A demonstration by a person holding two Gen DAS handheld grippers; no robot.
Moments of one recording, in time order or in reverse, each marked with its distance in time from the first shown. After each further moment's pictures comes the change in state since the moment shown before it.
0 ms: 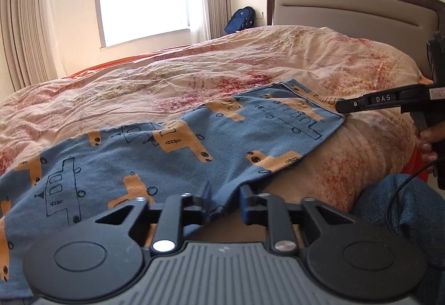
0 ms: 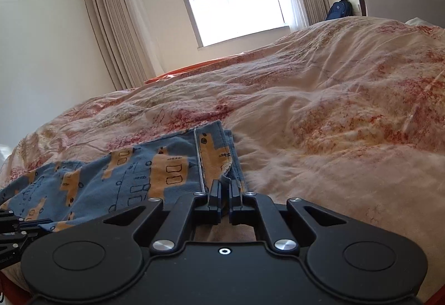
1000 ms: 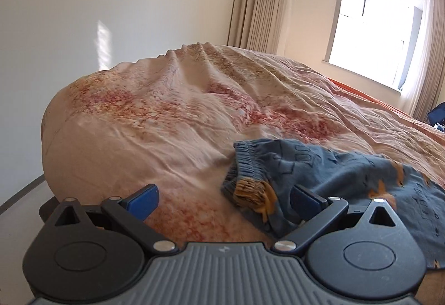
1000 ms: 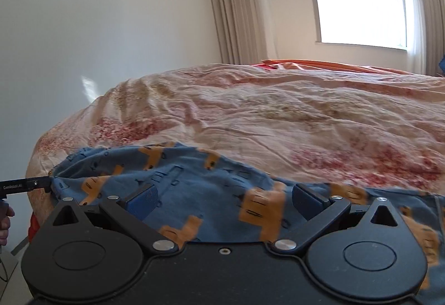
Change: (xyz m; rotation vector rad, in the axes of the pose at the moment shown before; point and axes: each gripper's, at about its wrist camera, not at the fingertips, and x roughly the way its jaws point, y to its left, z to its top) left arm -0.159 0.266 -0.113 -0.684 -0.084 0.697; right arm 0.060 0.249 0.016 -0.342 0.068 0.417
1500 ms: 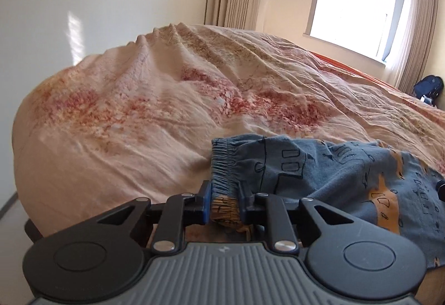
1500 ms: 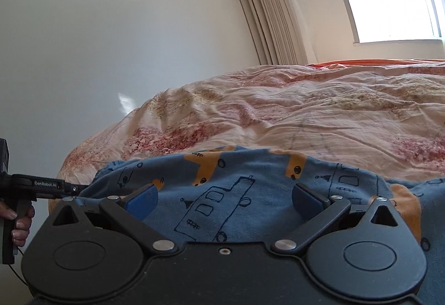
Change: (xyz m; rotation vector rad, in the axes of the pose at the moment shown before) left arm 0.029 -0.016 0.022 0.103 0.099 -0.054; right arm 0.064 0.016 -0.025 0.092 -0.083 0.161
